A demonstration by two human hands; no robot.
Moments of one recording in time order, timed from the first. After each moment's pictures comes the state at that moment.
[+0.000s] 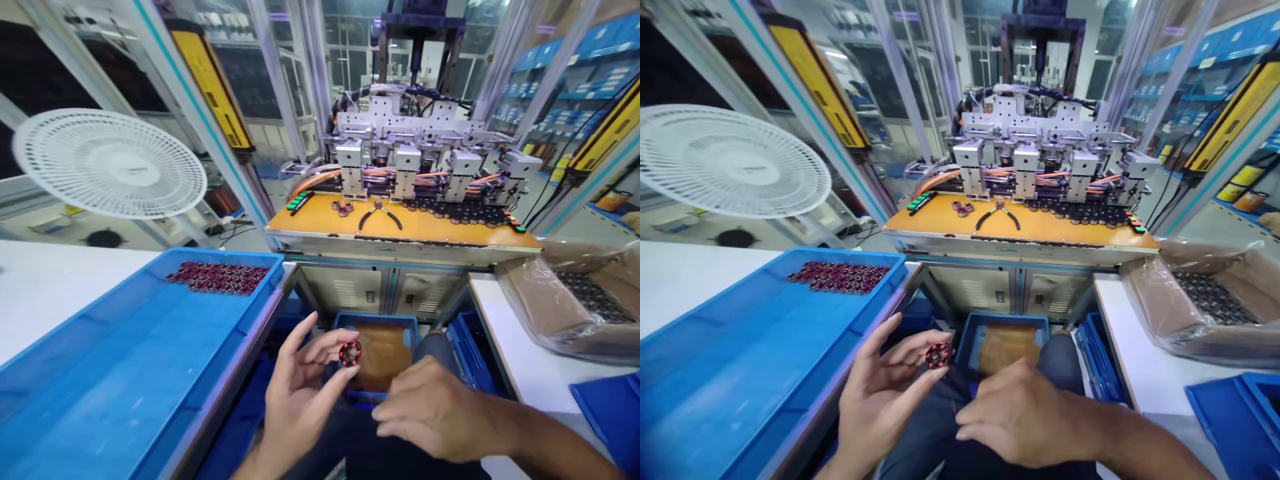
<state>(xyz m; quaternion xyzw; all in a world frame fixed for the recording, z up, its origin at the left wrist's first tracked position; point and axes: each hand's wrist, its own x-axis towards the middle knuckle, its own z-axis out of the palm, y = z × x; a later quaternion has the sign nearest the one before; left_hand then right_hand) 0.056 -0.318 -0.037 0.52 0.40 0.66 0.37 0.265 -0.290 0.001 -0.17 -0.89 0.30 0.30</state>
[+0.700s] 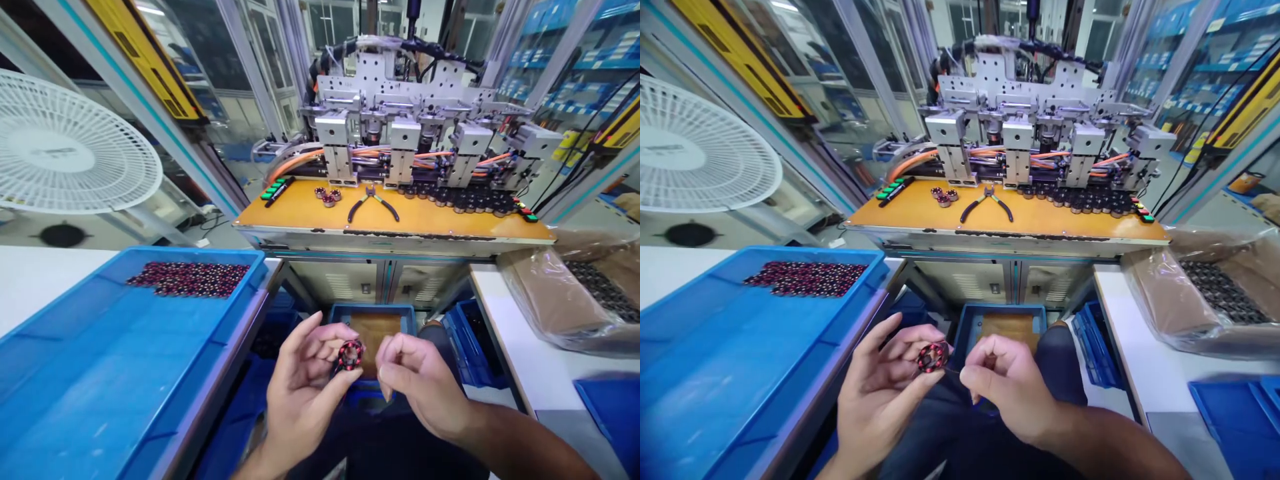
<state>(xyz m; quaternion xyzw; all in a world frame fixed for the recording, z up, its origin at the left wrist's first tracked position) 0.068 -0.282 -0.044 0.51 0.37 0.66 0.41 0.235 -0.264 -0.043 -0.31 -0.42 0.73 0.45</state>
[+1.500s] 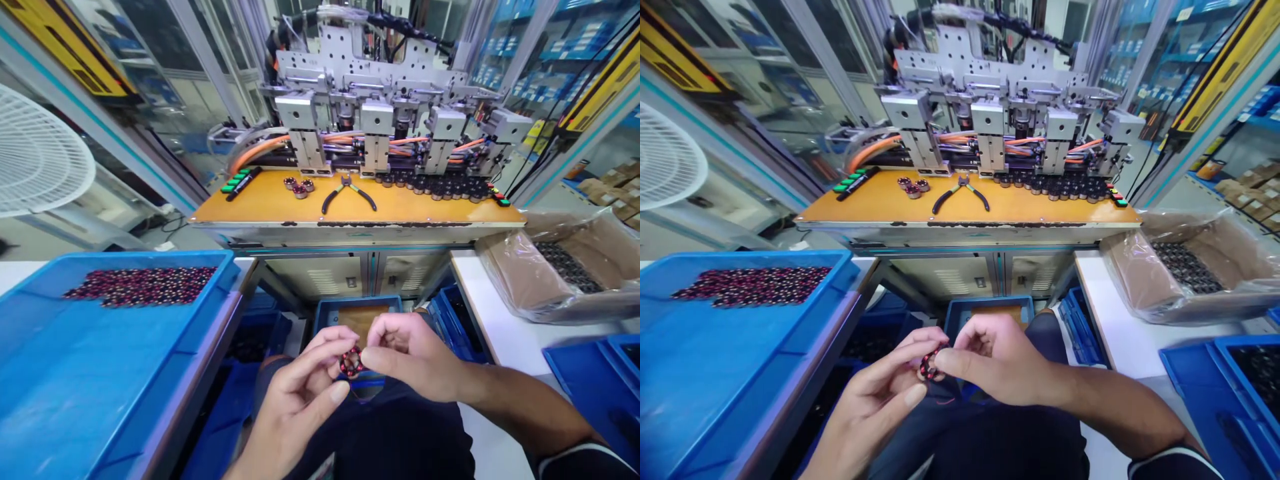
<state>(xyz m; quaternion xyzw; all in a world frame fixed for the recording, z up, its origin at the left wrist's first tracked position) 0.063 -0.288 -0.048 0.51 0.37 0.52 0.57 0.261 -0.252 -0.004 -0.38 -0.53 0.69 0.30</state>
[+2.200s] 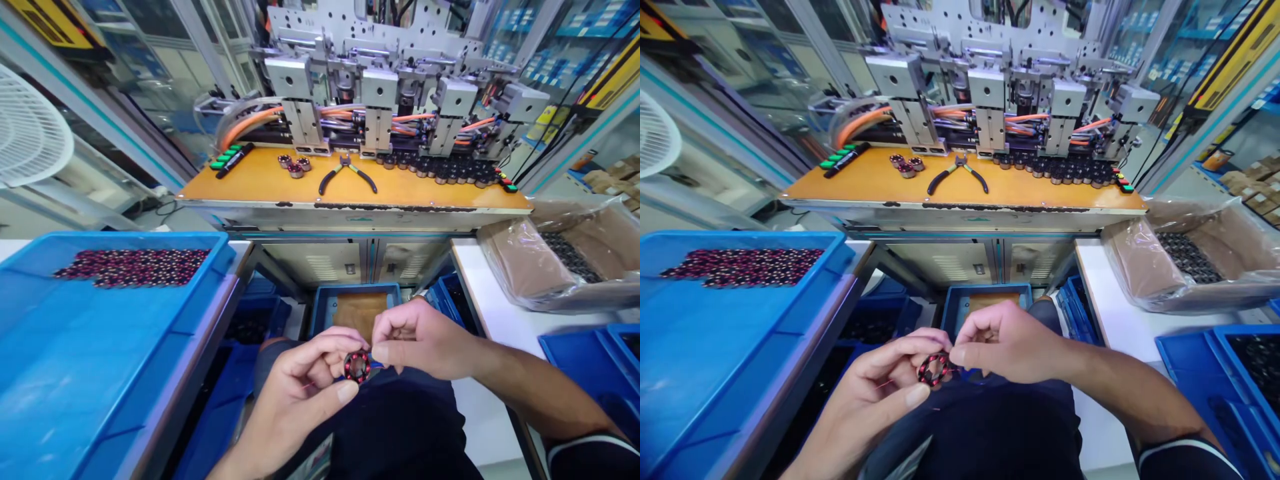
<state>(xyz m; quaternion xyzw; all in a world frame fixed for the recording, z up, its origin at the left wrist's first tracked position) 0.075 -0.298 -0.035 0.41 0.41 0.50 0.65 0.281 -0.244 -0.003 -0.37 -0.57 0.71 0.19</state>
